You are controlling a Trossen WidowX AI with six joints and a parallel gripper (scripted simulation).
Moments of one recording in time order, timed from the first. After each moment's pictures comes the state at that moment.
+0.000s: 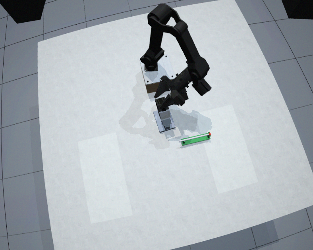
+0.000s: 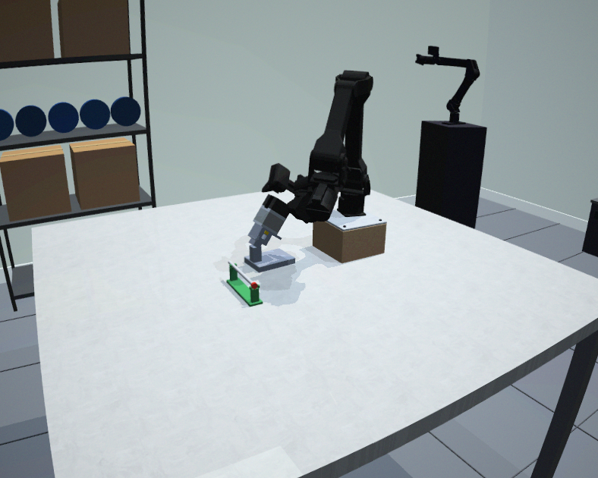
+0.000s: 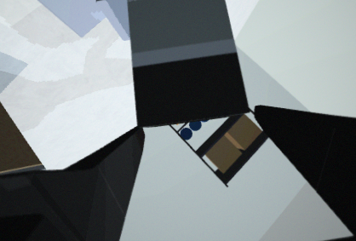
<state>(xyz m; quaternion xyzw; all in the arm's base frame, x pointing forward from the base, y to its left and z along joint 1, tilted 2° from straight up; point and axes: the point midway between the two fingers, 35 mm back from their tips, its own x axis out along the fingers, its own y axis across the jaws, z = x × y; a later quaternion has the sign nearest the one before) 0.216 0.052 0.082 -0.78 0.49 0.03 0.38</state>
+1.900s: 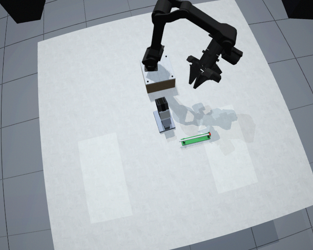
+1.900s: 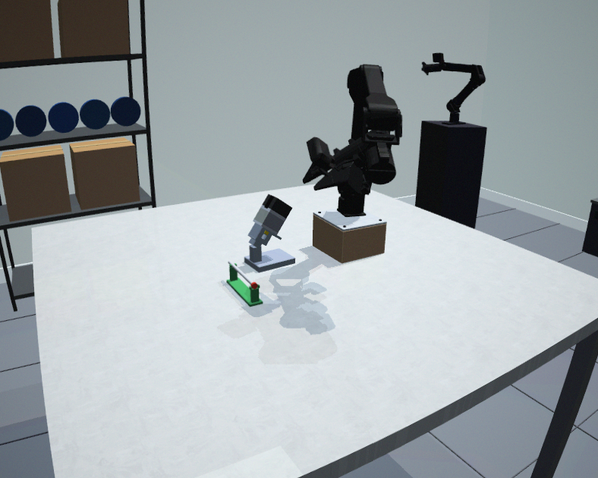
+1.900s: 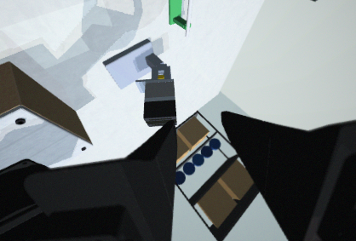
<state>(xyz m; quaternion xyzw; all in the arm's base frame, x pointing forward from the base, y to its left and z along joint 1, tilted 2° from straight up) 0.175 0.184 0.162 -0.78 0.41 0.17 0.44</state>
